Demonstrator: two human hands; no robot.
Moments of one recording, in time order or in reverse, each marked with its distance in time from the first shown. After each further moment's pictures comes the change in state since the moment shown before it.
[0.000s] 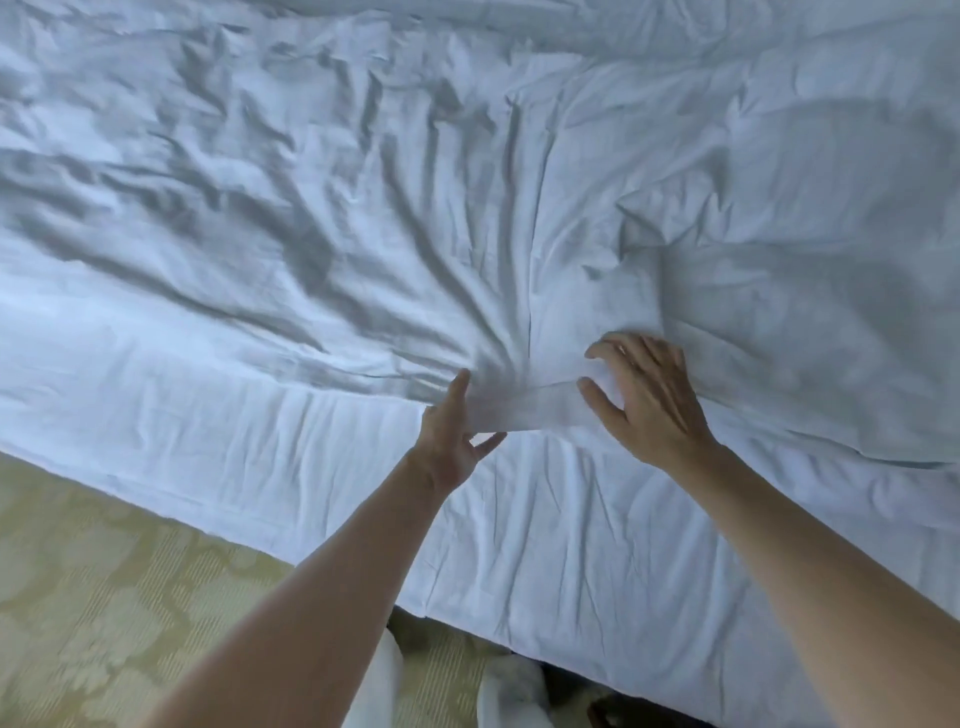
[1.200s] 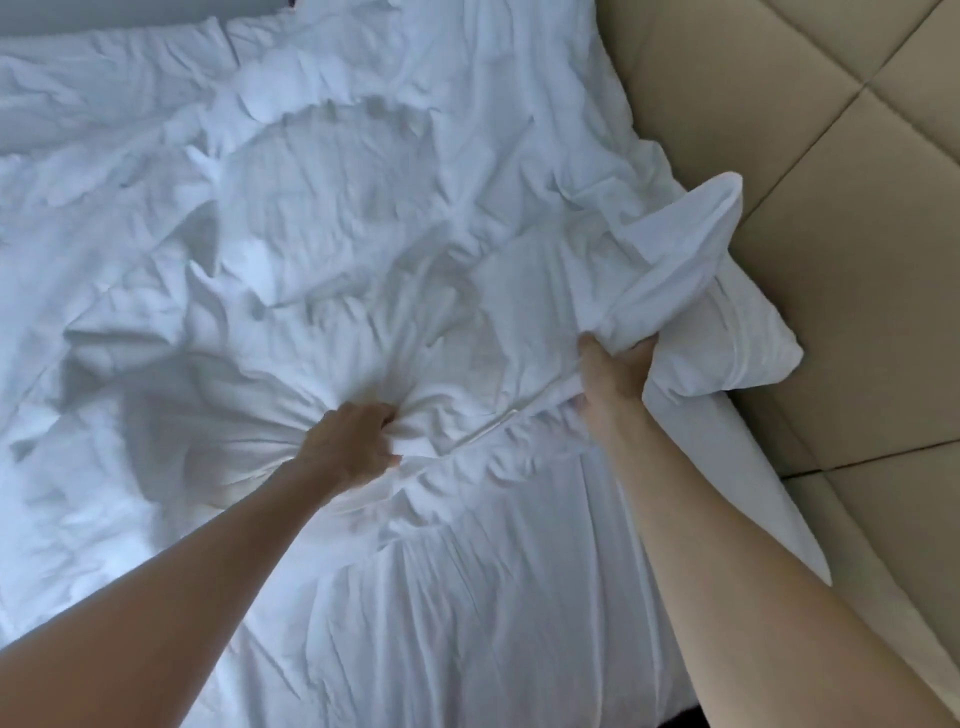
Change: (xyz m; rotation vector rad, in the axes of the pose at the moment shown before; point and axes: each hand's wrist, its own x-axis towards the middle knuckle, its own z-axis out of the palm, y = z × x) left_hand 0.076 -0.124 0.326 2.114 -0.377 0.634; right_hand -0.161 0.295 -0.124 1.057 1.080 1.425
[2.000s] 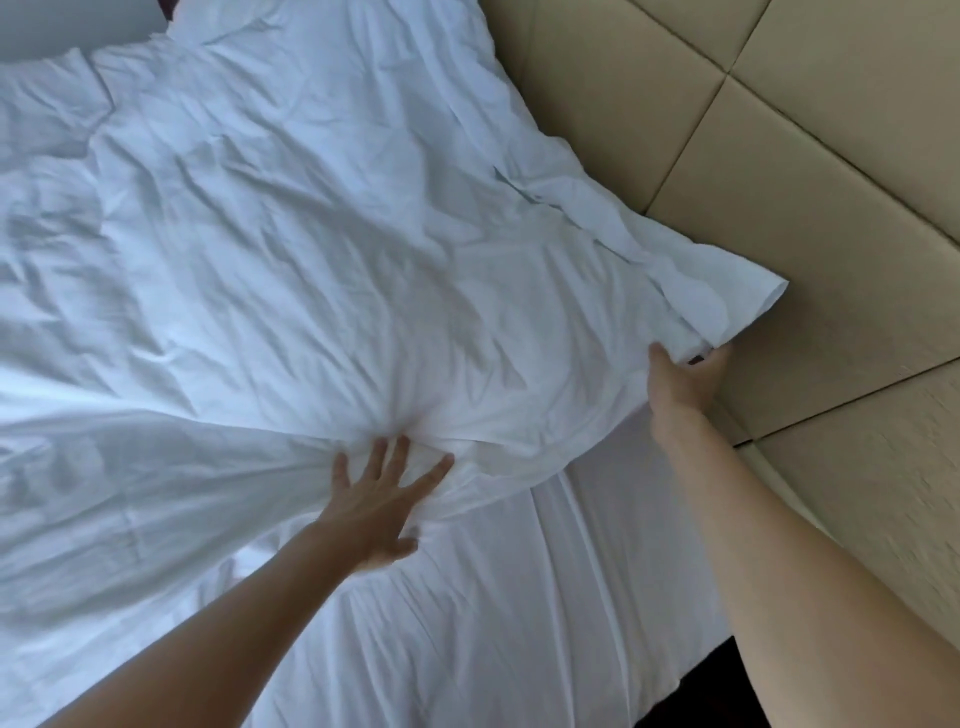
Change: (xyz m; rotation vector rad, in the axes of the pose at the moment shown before) left_hand 0.003 0.063 0.051 0.445 -0.281 0.389; right_hand 0.074 -0.011 -0.126 -0.112 0.319 -0.133
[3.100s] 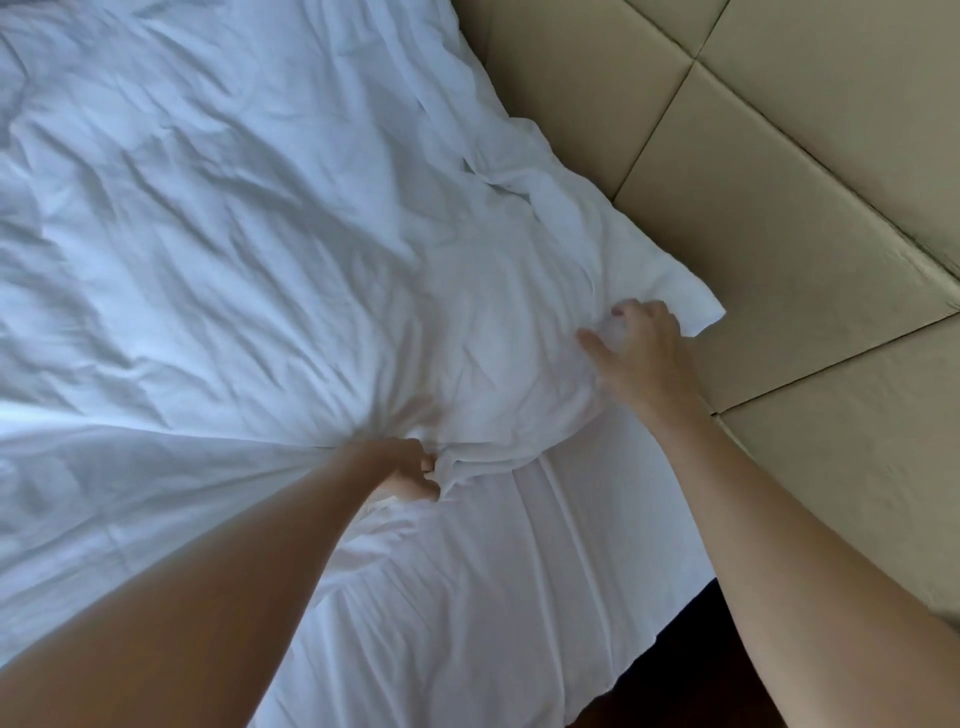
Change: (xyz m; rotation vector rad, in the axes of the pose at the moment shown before) left_hand 0.050 0.011 -0.058 -0.106 -0.370 -0.028; right_hand -0.016 -0.042 -0.002 -1.208 -0.225 -0.539
